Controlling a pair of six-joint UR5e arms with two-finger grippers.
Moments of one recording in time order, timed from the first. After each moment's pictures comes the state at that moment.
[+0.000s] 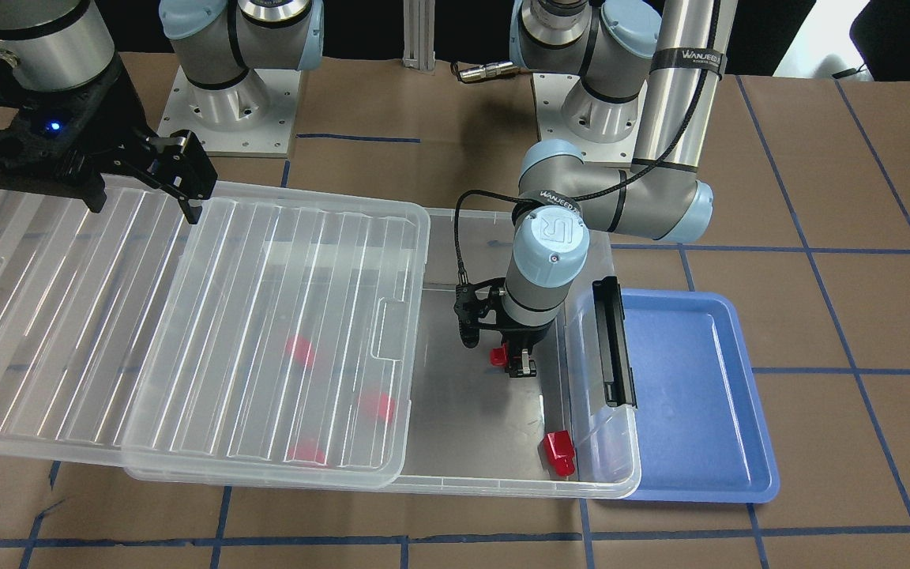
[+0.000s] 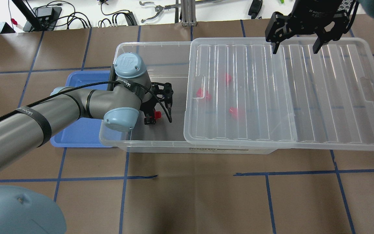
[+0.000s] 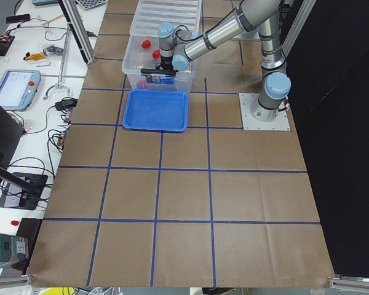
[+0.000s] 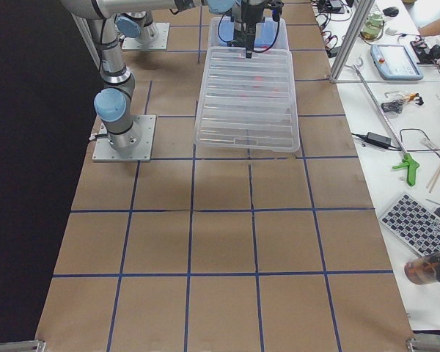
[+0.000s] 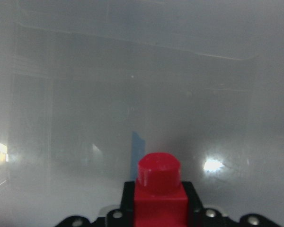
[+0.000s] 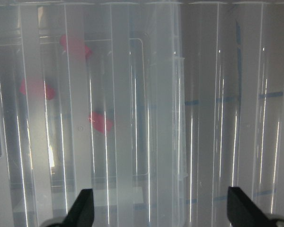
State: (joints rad) left arm -1.74 -2.00 -1.88 -0.83 1.57 1.33; right arm 1.58 -1.48 1.39 -1.50 -1.62 0.10
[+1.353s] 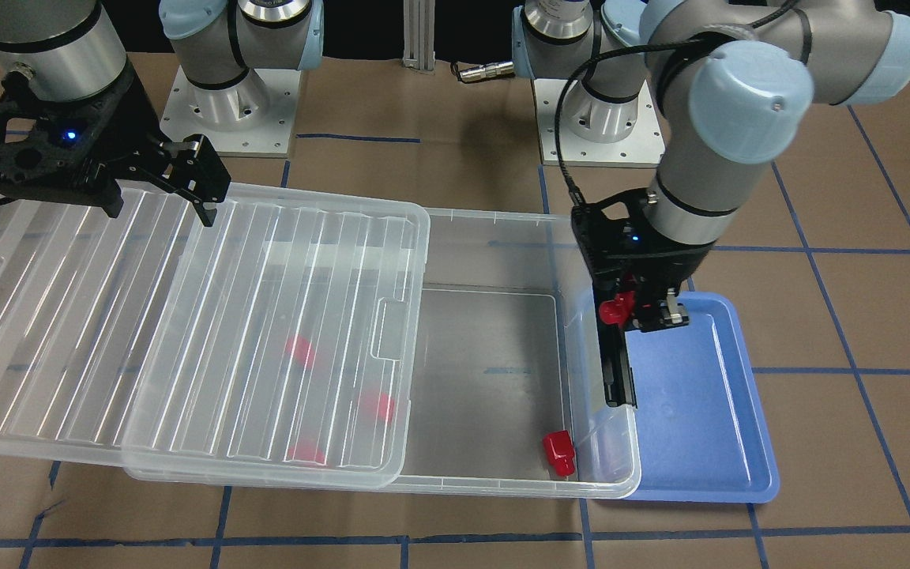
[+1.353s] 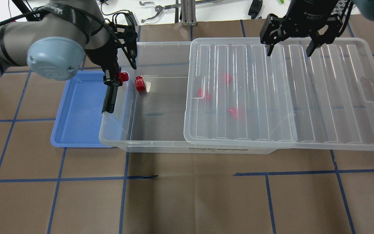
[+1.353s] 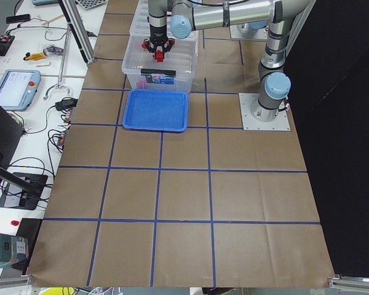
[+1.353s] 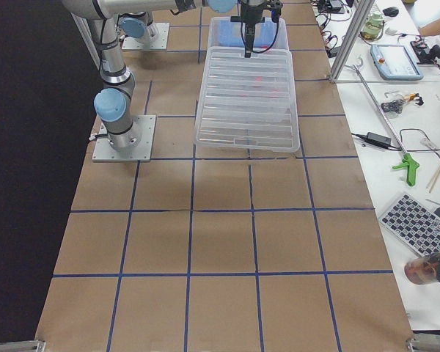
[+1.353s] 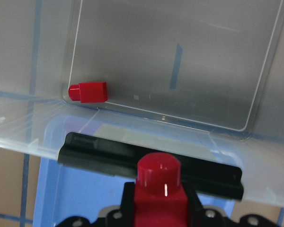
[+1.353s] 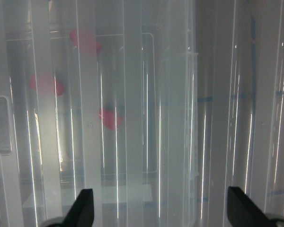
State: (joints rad) left arm -1.53 -1.75 -1.60 -1.32 1.60 1.44; right arm 1.58 -1.48 1.40 -1.50 -1.59 0.09
